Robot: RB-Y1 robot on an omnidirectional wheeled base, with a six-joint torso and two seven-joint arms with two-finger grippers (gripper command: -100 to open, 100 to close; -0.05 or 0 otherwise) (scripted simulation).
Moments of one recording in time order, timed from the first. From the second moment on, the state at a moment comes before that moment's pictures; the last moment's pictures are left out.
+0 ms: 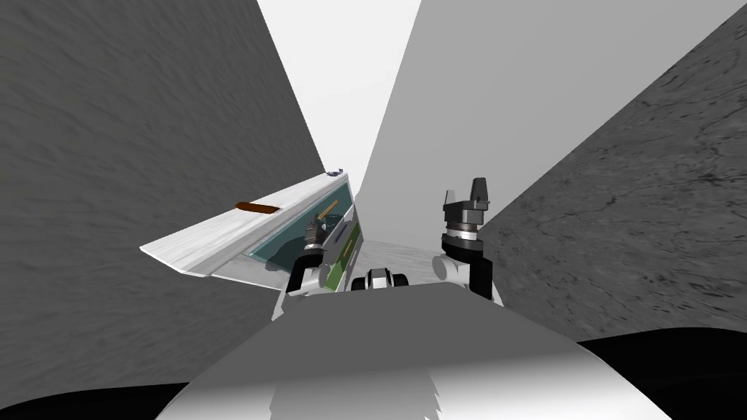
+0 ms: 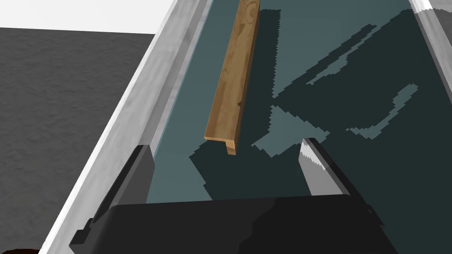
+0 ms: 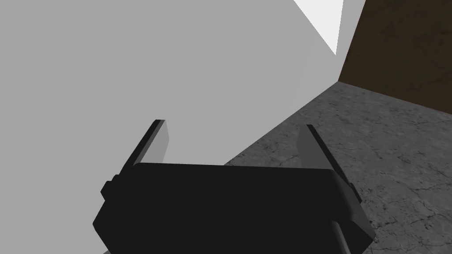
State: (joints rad) left arm 0.40 0.04 0.05 -2.13 0.09 -0.05 0.02; right arm 0.45 0.04 -0.03 -2.39 -0.11 -0.45 0.17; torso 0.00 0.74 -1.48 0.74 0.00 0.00
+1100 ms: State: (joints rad) left arm 0.42 0.03 0.04 -2.18 0.09 -0.01 0.01; right arm 0.45 0.04 -0.03 -2.39 -0.11 -0.45 0.17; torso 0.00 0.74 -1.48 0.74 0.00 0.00
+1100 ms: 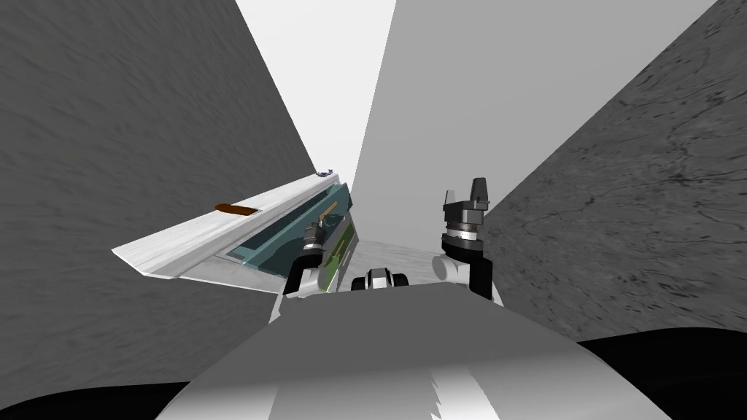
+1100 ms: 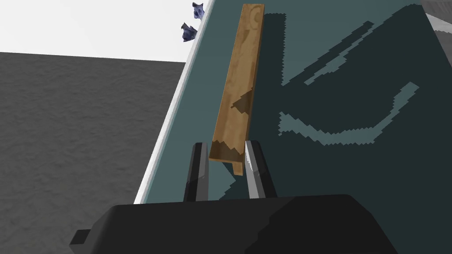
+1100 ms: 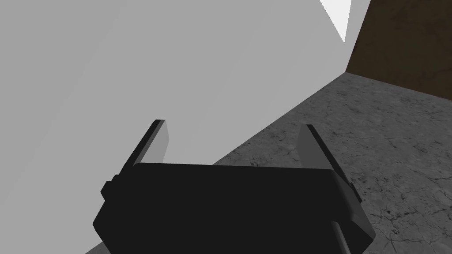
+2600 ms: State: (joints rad) left arm 0.58 0.07 0.03 -2.45 0.13 0.11 0.03; right arm 0.45 0.04 -0.03 -2.39 -0.11 -0.45 0.17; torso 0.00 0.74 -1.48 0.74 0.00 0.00
